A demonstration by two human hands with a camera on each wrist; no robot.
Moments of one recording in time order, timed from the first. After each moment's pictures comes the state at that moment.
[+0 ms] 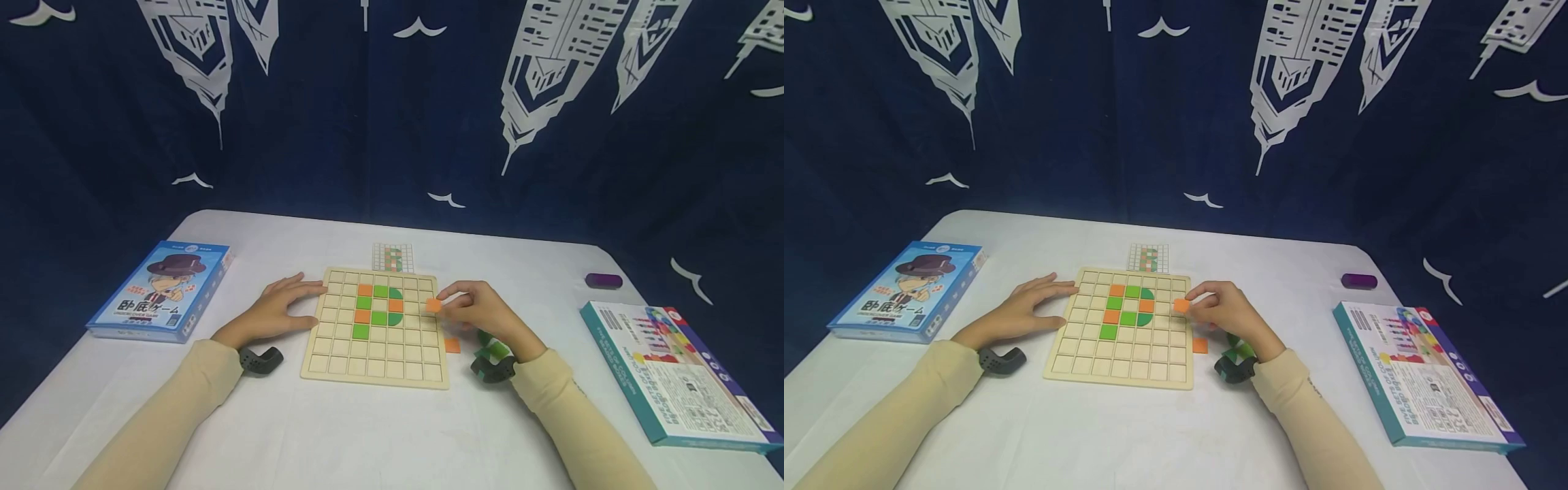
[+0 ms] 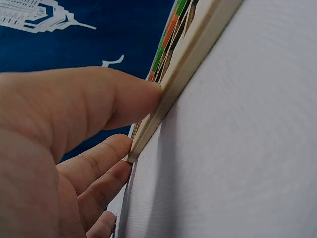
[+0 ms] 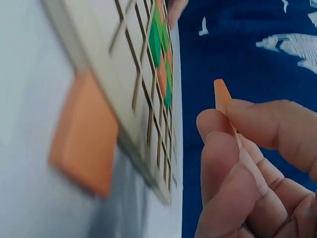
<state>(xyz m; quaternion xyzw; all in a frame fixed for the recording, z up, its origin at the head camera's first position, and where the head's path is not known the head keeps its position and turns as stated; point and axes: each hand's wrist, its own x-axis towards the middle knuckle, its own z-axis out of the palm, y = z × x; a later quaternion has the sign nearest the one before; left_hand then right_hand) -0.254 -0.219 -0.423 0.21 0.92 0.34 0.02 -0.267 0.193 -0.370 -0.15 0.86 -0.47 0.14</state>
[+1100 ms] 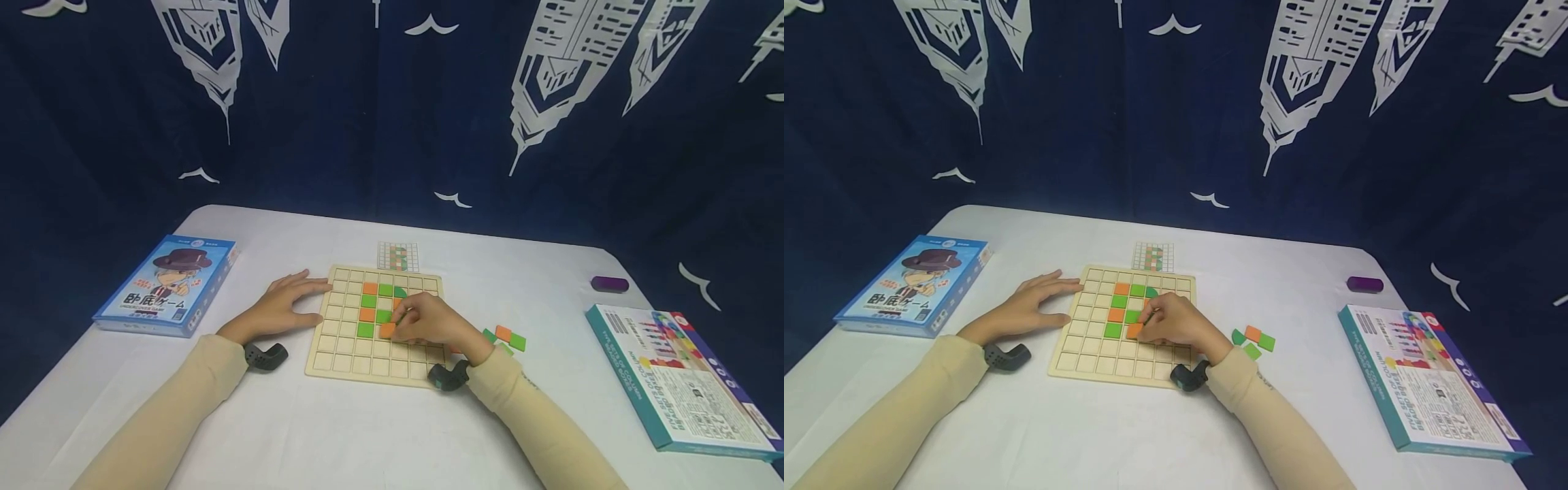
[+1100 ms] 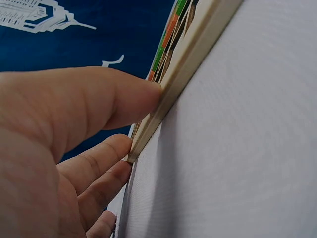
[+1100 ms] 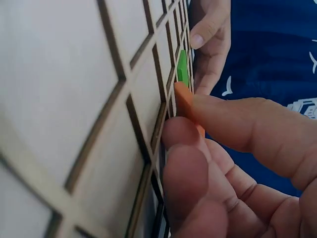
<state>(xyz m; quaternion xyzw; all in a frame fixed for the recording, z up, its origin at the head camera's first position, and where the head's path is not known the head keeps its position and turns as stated) -0.254 -0.217 -0.423 0.20 0.92 0.34 0.02 -0.256 0.113 -0.377 -0.23 0.84 -0.44 0.22</state>
